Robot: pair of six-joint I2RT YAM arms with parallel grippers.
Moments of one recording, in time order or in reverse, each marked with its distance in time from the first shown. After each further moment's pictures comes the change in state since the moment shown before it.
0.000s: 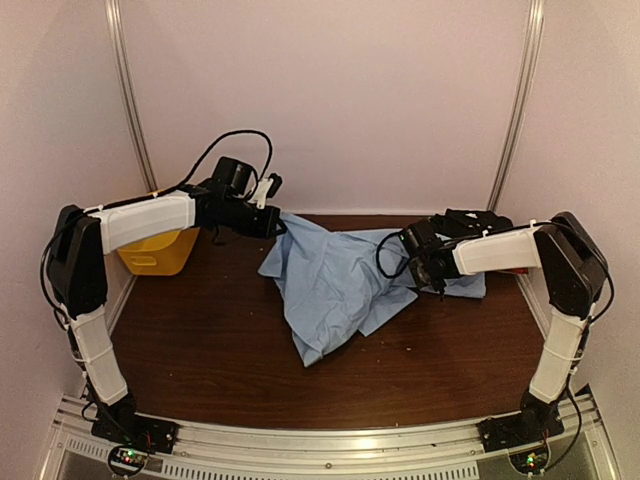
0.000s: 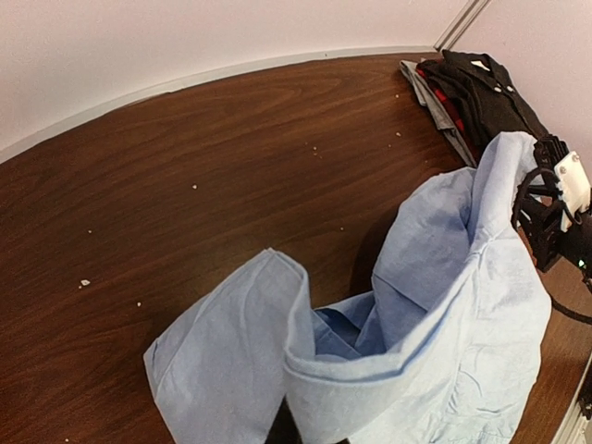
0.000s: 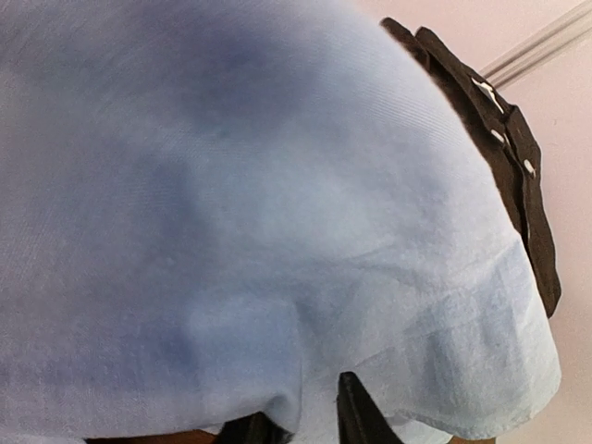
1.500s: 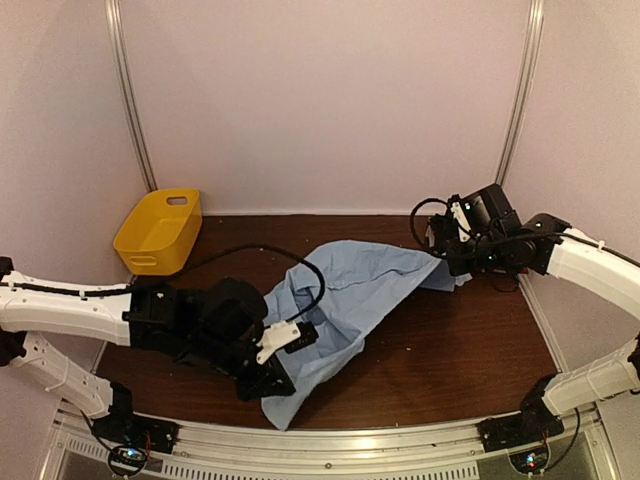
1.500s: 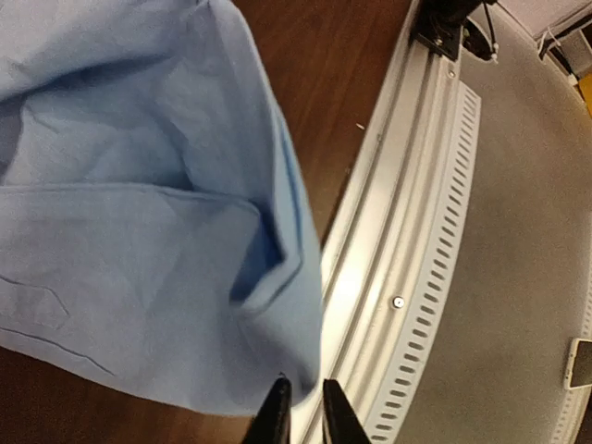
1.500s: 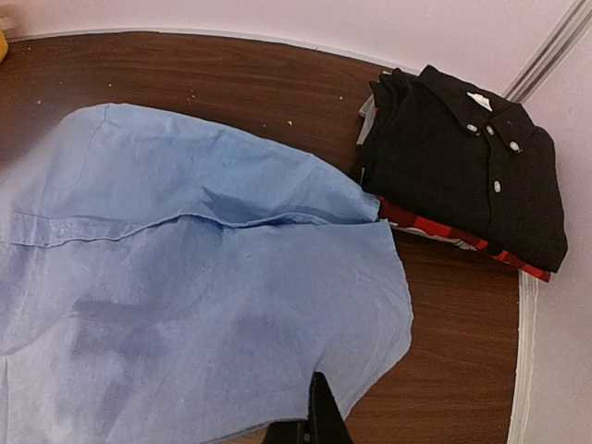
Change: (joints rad) left arm -0.704 -0.600 -0.612 -0.172 -0.062 -0.063; right arm 0.054 -0.636 -0.032 -0.445 -0.331 0.135
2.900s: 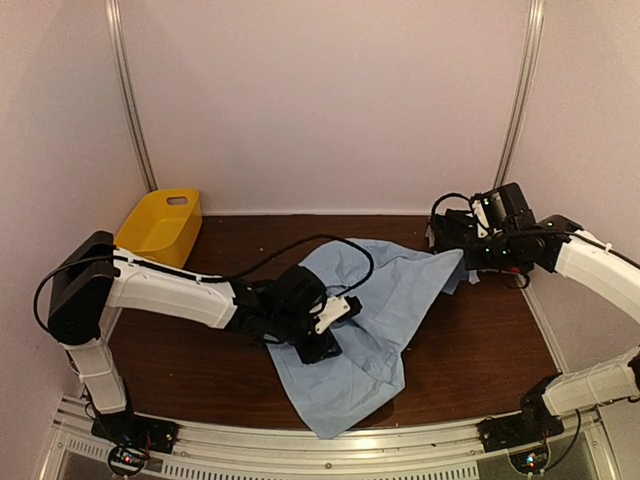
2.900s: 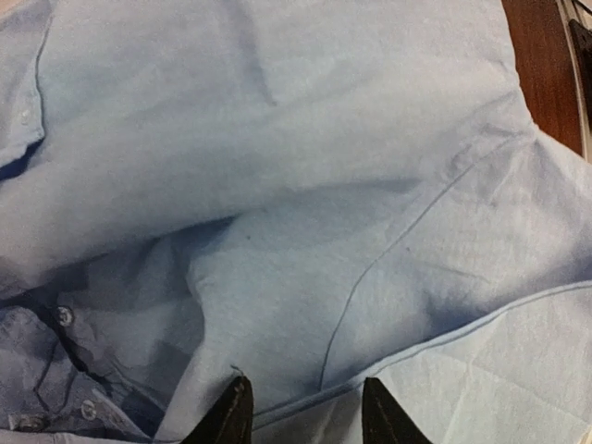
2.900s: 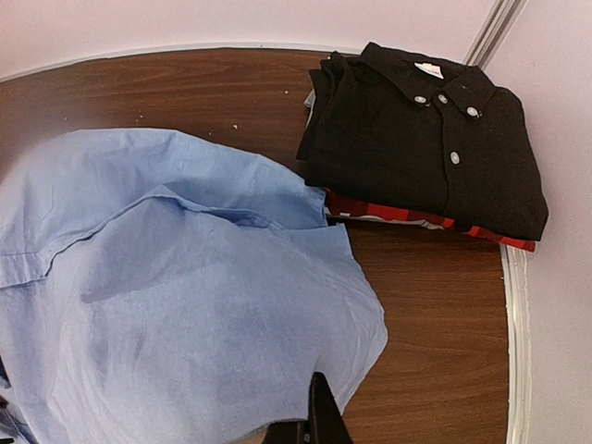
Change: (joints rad) left arm 0.148 0.544 0.191 0.381 -0.107 0.277; right arm -0.140 -0.037 -0.046 0.008 -0.047 0.033
